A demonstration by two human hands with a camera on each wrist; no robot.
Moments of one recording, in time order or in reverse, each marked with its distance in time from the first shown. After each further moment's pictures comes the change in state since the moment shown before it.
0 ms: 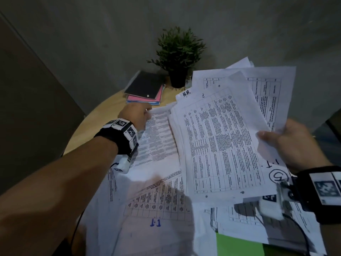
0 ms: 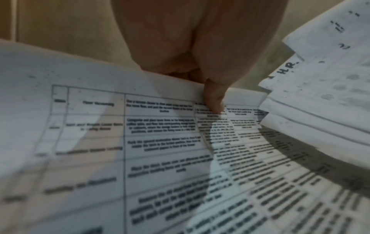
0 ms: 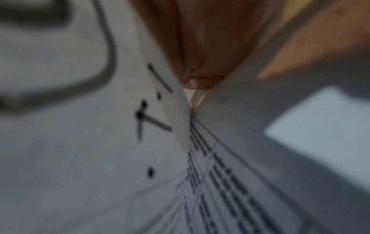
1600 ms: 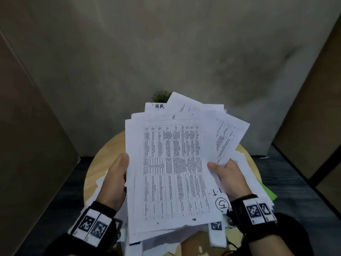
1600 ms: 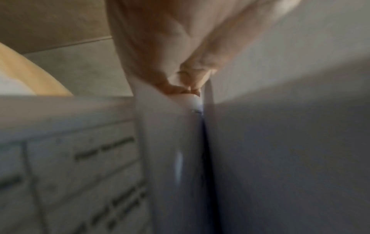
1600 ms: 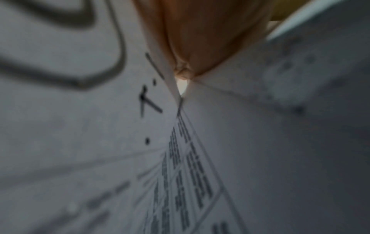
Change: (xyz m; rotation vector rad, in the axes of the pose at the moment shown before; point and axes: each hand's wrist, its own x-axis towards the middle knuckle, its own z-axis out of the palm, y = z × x) left_hand -0.245 0.022 -0.121 -1.450 0.030 -0.083; right_hand -0.171 -0.081 0.056 0.431 -0.029 -0.042
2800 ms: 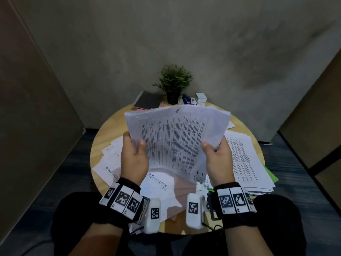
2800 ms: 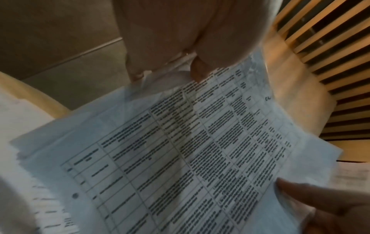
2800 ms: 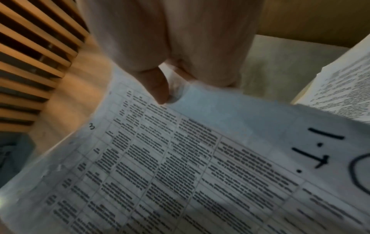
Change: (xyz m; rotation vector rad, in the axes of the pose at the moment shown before) left_hand -0.017 -0.036 0.022 0.237 0.310 0.230; right_hand -0.020 0.015 0.053 -0.100 0.196 -0.136
